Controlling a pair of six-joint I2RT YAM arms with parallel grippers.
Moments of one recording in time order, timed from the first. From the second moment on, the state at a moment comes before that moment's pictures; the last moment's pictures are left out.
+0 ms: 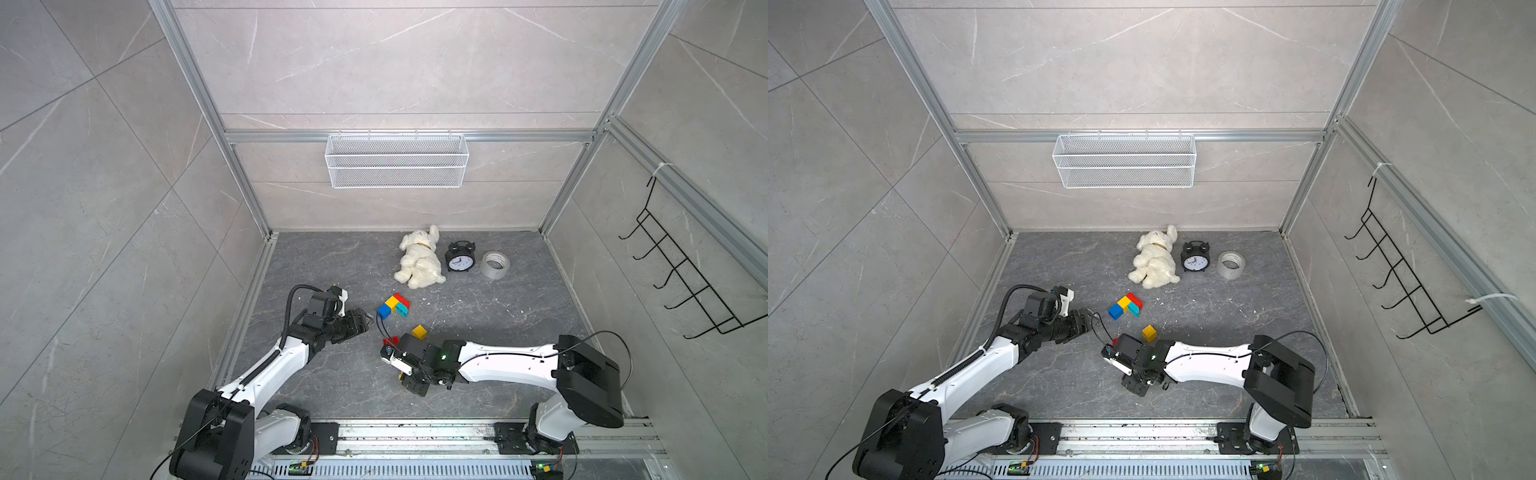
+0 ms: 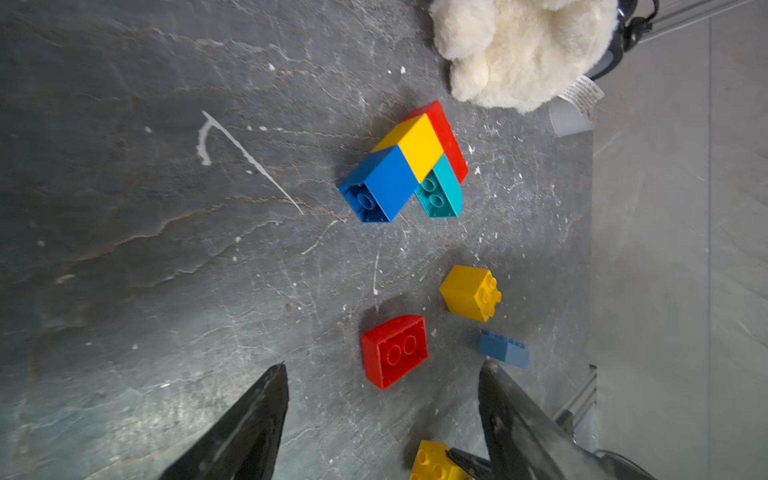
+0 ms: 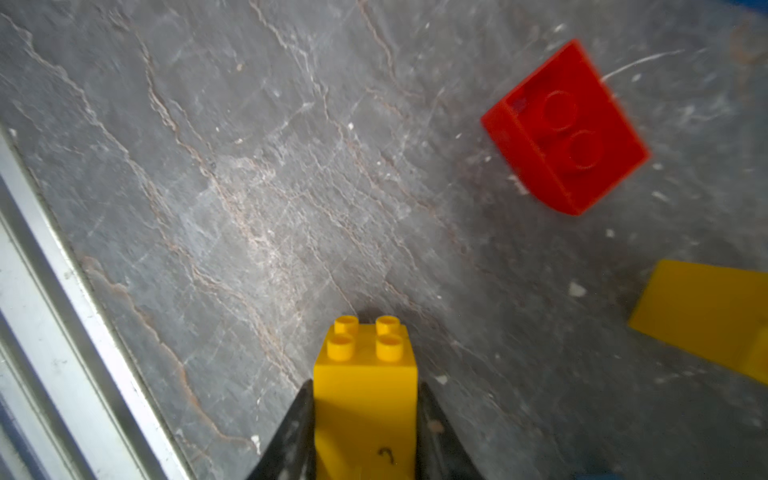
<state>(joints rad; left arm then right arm) -0.34 1.17 0.60 -0.23 0.47 -0.66 1.15 1.58 0.95 -0.50 0.05 0.01</state>
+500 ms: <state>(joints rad) -0.39 1.22 0.68 0.04 1.01 -0.76 1.08 1.30 0.96 -0.48 0.21 -0.12</state>
